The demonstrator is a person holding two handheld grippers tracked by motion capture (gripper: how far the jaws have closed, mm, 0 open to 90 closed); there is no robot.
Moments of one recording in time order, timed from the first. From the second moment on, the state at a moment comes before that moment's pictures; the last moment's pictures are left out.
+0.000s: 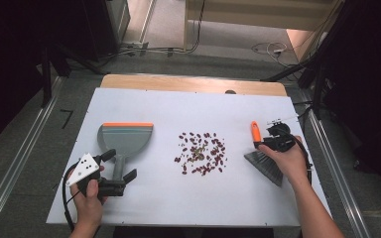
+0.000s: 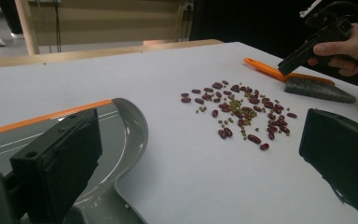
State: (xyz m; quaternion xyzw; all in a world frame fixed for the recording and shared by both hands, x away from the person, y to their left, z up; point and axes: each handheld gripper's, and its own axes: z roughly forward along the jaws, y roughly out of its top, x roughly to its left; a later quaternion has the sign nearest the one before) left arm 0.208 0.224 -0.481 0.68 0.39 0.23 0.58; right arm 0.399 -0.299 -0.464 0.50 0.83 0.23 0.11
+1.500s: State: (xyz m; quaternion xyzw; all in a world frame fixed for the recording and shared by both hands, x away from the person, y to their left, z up) left arm 0.207 0.221 -0.480 0.68 0.39 0.23 0.58; right arm 0.342 -0.329 -0.463 0.49 0.75 0.38 0.21
